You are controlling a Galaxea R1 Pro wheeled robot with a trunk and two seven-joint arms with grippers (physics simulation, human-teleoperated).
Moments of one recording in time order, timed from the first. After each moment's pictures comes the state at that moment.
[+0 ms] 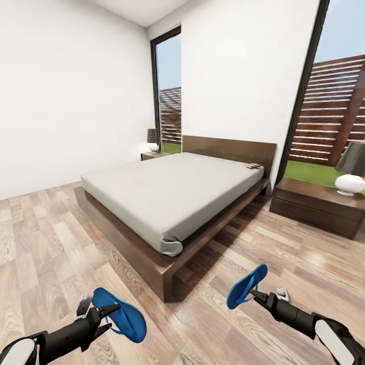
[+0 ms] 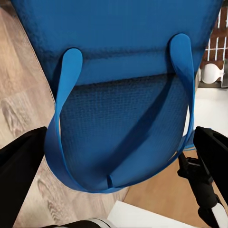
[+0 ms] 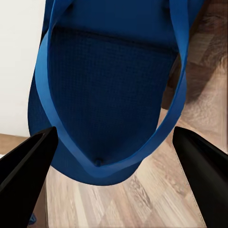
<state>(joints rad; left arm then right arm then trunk) -0.05 0.22 0.18 -1.36 1.28 0.99 -0.03 -0.36 -0.37 0.08 -0.74 -0.92 0.59 0.73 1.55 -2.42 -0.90</state>
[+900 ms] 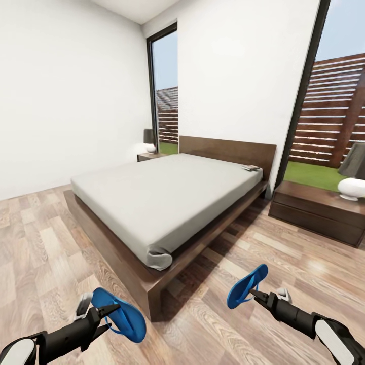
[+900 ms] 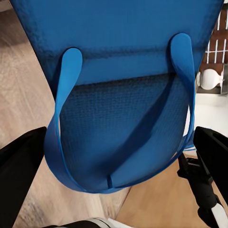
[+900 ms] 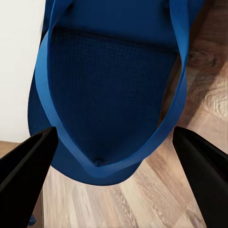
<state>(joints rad) -0.05 0.22 0.18 -1.36 1.28 0.99 -0.03 -0.36 -0.37 0.07 -0.74 -0.92 0.59 0.73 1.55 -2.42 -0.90</state>
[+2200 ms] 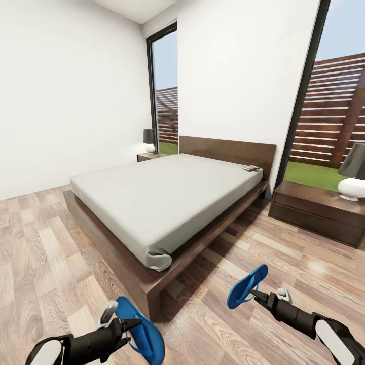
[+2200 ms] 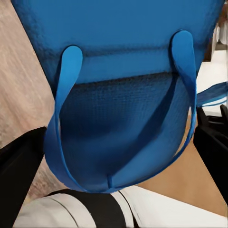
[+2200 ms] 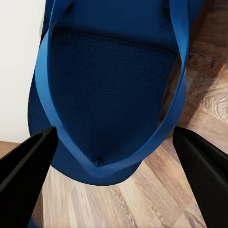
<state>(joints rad) -0.05 0.18 0.02 -1.36 1.21 1.00 -0.02 -0.36 -0.37 0.07 -0.74 -0.92 0.59 0.73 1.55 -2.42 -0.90</state>
